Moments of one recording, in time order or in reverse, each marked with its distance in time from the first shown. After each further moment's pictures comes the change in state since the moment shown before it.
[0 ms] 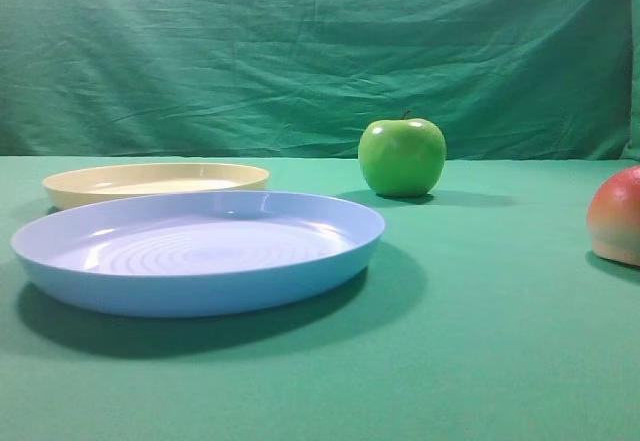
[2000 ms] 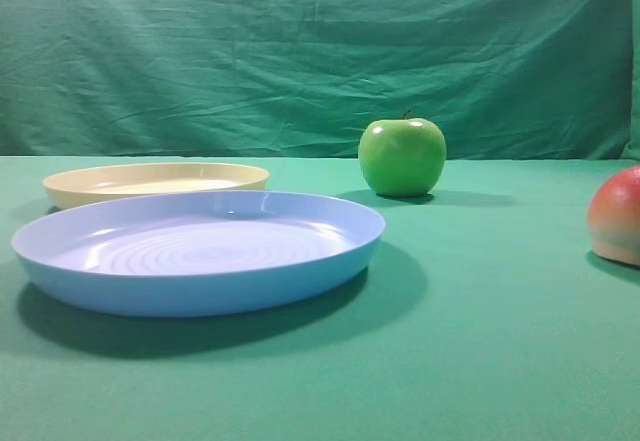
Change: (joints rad) left arm 0.000 0.000 0.000 0.000 0.000 0.000; right arm 0.000 0.170 -0.354 0.075 0.026 0.017
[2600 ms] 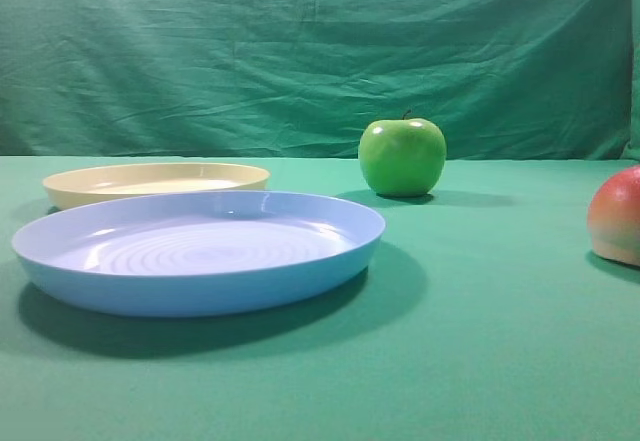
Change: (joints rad) left arm 0.000 0.000 0.000 0.000 0.000 0.000; right arm 0.005 0.244 -0.168 0.249 0.389 -0.356
